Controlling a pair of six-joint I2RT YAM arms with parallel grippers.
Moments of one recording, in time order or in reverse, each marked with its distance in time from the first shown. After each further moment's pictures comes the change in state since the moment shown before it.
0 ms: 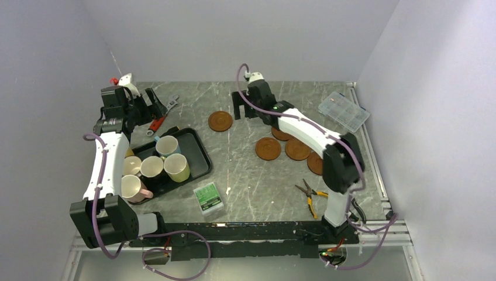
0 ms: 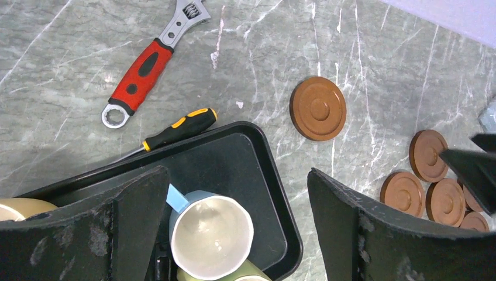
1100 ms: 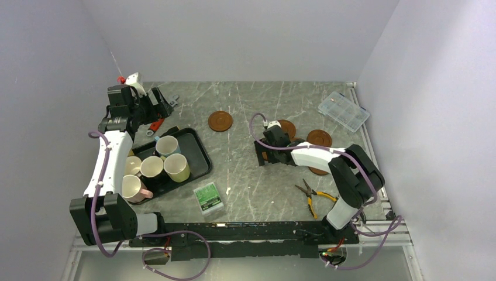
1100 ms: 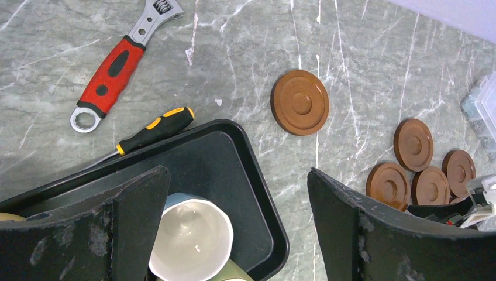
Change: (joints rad) left arm -0.052 0.016 0.000 0.018 0.017 -0.025; right arm 0.000 -0.309 -0.767 0.116 0.093 0.027
